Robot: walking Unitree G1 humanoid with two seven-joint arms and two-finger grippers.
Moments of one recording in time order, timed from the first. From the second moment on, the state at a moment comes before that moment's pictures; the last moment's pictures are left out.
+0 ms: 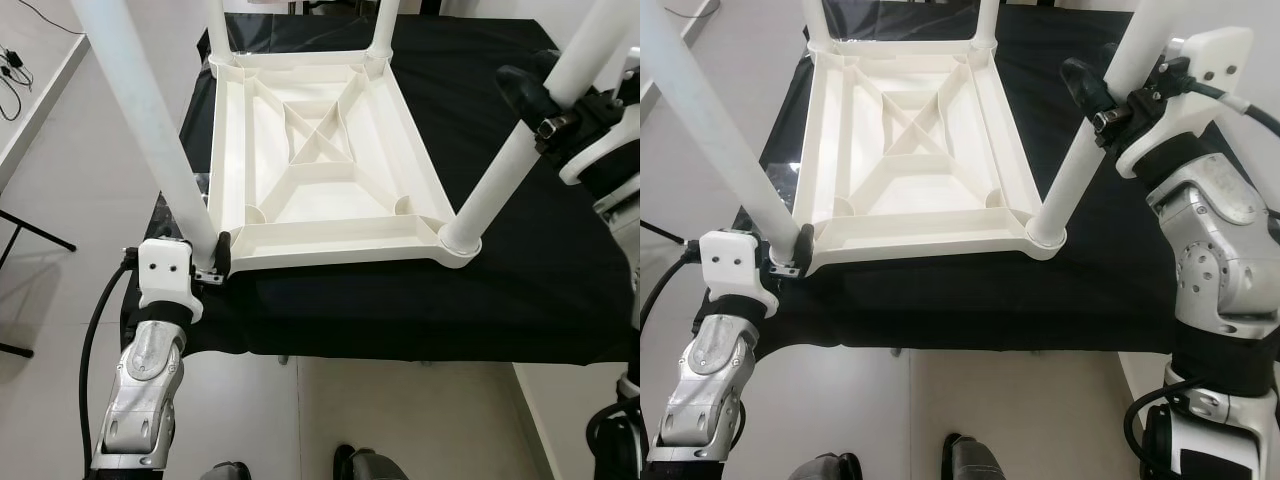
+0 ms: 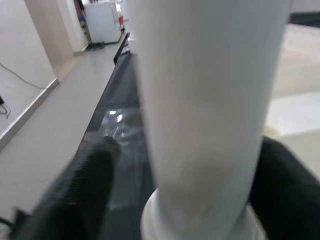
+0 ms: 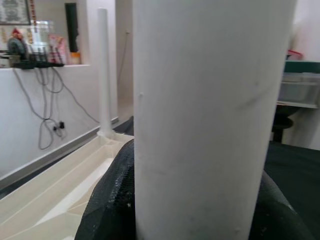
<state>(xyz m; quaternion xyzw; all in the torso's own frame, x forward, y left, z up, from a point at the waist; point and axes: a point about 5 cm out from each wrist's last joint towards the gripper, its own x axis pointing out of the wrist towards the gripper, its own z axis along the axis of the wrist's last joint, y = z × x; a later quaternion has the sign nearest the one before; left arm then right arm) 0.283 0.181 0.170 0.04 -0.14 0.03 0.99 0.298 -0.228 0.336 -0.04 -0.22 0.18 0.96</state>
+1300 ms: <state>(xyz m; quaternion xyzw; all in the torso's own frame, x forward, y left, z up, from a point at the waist) 0.343 0.221 0.351 0.17 -0.27 -0.05 0.95 0.323 -0.215 0.331 0.10 -0.21 0.09 0.97</state>
